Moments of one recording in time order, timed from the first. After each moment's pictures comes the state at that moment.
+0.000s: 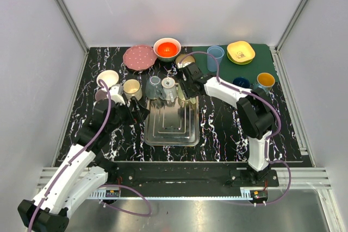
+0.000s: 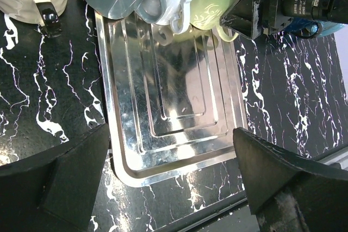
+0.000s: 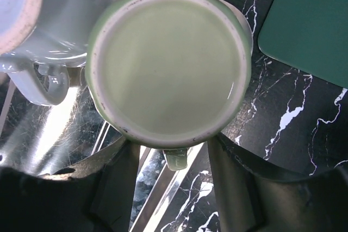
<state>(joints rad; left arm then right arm) -0.40 0.67 0.64 -0.46 0.08 -0.55 0.63 1.97 1.47 -0.46 0.17 0.12</state>
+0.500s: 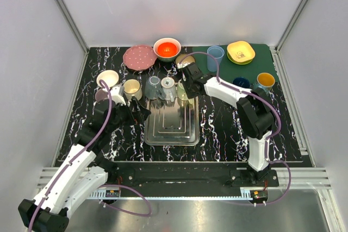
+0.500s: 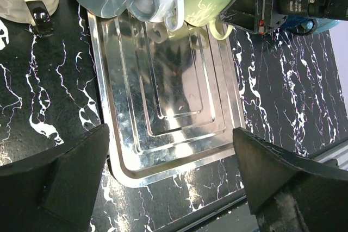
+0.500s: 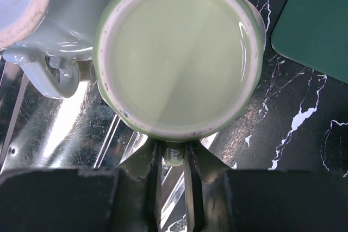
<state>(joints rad) -0.40 0.67 0.63 -0.44 0.11 -0.55 0.63 1.97 1.47 -0.46 0.13 0.14</state>
